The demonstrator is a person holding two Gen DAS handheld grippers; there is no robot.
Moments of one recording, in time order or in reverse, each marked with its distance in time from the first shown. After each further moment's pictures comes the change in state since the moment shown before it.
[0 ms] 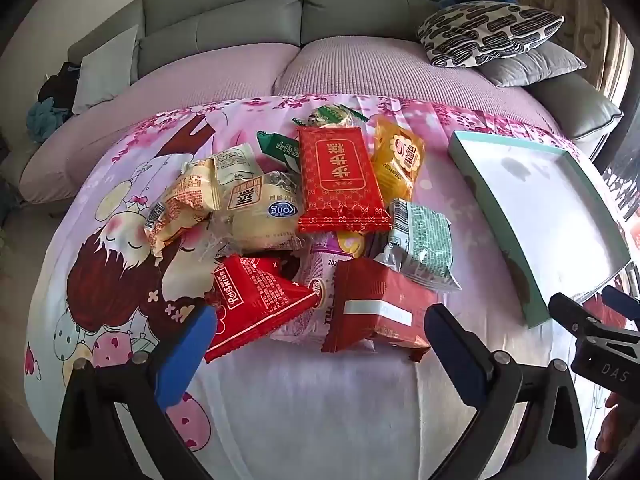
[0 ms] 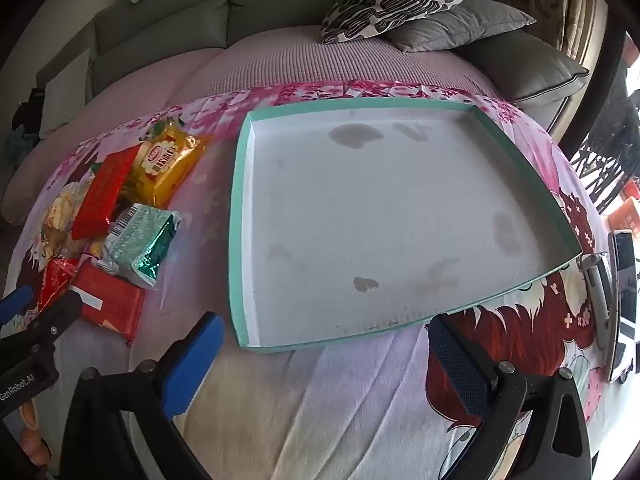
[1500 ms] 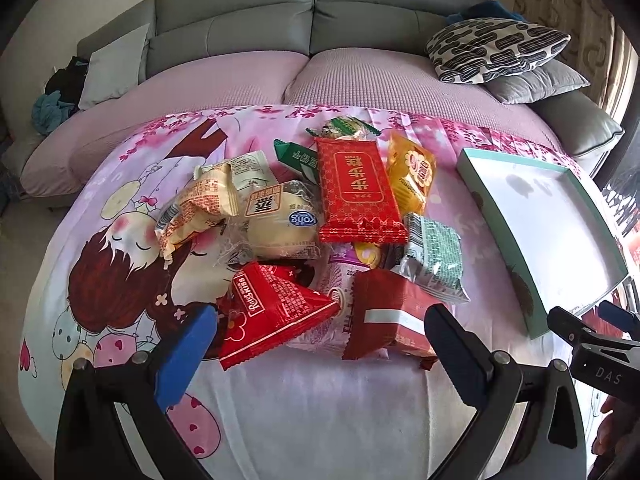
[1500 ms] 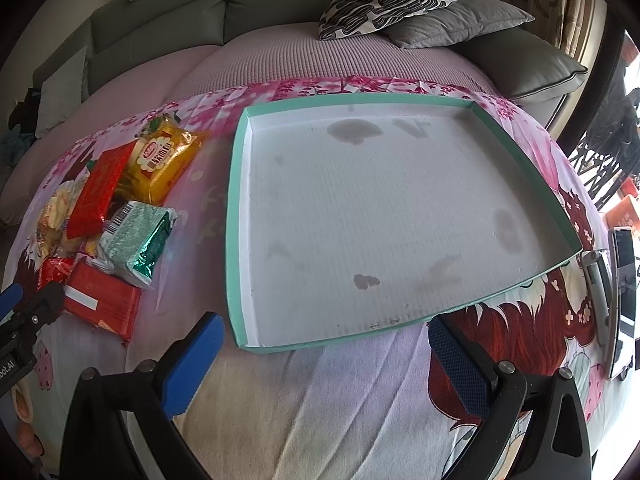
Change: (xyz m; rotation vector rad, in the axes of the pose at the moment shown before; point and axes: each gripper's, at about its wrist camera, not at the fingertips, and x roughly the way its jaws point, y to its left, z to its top) left arm -0.006 0.008 0.000 -0.041 -0.046 0.002; right arm 0.005 0.002 -0.001 0.005 0.003 -0.012
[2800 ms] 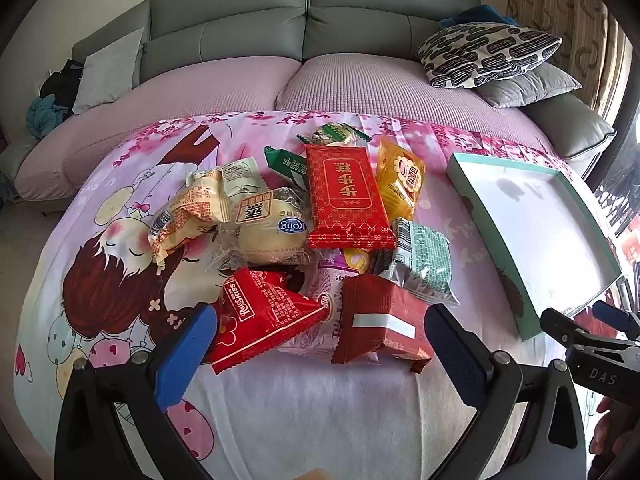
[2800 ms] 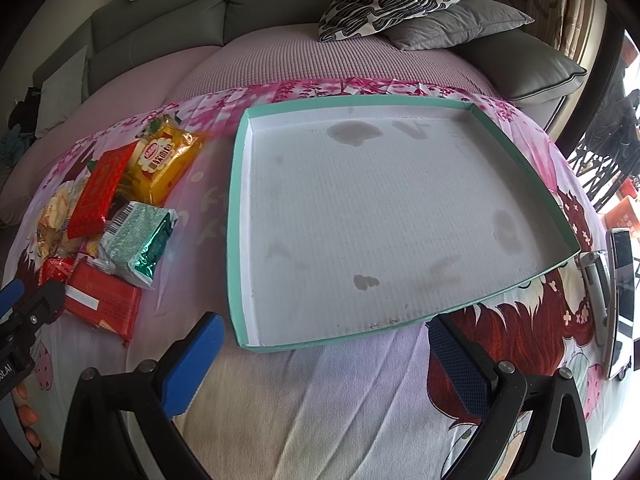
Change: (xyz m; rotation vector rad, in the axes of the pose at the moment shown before) left arm -0.002 0.002 0.000 0.010 -0.020 -0.027; right arm -0.004 0.000 0.002 -0.003 0.001 -0.005
